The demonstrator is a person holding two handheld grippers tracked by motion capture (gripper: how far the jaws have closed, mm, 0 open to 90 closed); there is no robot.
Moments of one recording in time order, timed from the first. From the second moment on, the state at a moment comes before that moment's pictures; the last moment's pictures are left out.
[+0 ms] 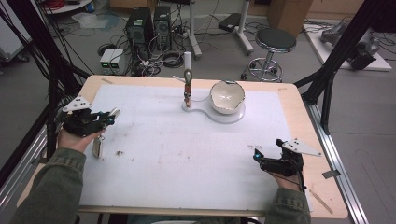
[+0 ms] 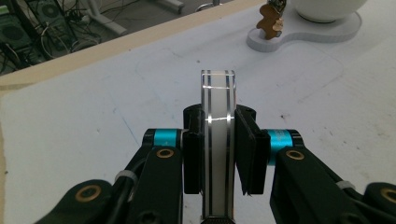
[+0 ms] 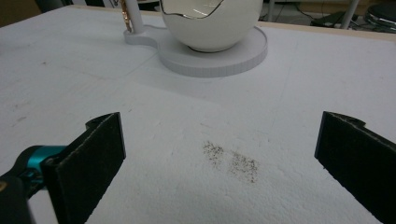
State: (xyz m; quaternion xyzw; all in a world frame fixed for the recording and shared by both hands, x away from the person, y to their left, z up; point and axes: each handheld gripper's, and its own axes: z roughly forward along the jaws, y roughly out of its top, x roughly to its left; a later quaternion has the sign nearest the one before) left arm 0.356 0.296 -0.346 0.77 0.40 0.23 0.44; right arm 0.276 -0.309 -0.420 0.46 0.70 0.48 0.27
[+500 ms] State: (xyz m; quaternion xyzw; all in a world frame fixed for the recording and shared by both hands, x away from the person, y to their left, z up) left arm 0.375 0.280 -0.318 0.75 0.40 0.23 0.47; right arm 0.275 -0.314 -0.417 0.46 0.68 0.50 0.26
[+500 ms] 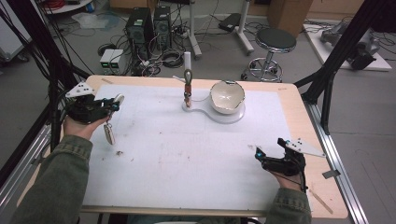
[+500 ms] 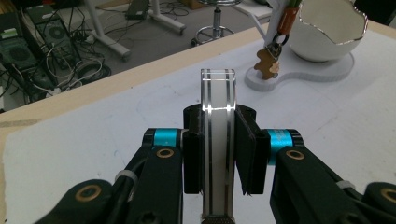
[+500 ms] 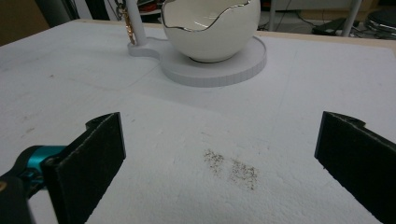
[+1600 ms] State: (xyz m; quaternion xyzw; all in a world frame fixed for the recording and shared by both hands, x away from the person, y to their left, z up) left arm 0.433 0.240 -0.279 0.73 0.39 0.23 0.51; right arm 0.274 -0.316 -0.416 0.47 0.68 0.51 0.26
